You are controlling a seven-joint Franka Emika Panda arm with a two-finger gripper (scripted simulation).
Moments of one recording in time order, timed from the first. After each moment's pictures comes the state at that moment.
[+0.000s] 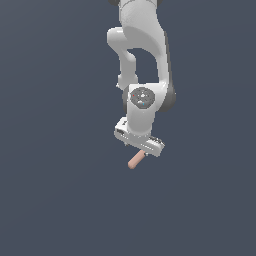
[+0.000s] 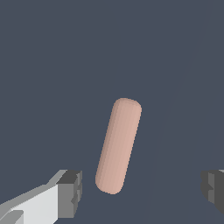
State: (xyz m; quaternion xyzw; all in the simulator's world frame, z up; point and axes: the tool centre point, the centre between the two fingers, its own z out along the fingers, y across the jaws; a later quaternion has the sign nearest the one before) arm 0.016 0.039 0.099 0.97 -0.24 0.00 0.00
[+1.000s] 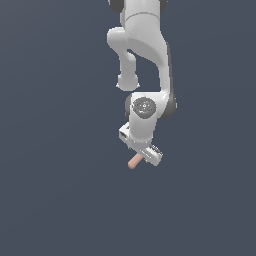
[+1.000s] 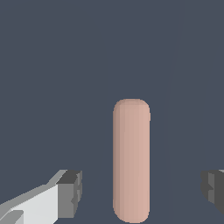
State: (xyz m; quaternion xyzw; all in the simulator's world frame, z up) arm 0.025 0.047 0.069 0.93 -0.36 0.00 0.00
